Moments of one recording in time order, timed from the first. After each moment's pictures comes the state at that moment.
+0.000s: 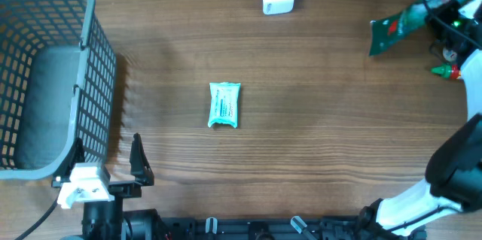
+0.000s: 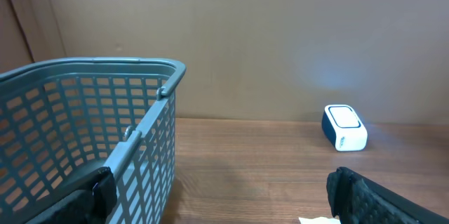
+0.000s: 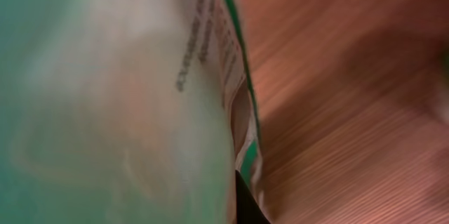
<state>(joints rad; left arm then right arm) 0.06 0.01 0.69 -0.67 0.01 -0.01 -0.45 1.84 1.41 -0.27 -0.32 0.52</state>
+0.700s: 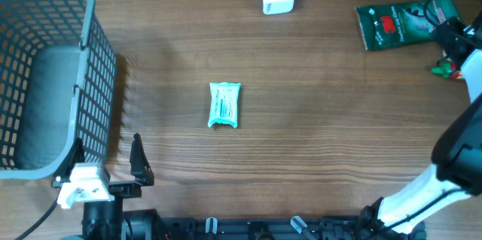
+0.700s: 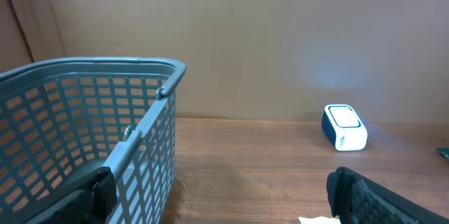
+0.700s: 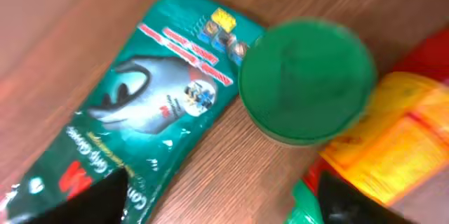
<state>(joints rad) 0.06 0.01 0.69 -0.67 0.01 -0.01 -0.49 1.95 1.42 -0.29 0.02 0.37</state>
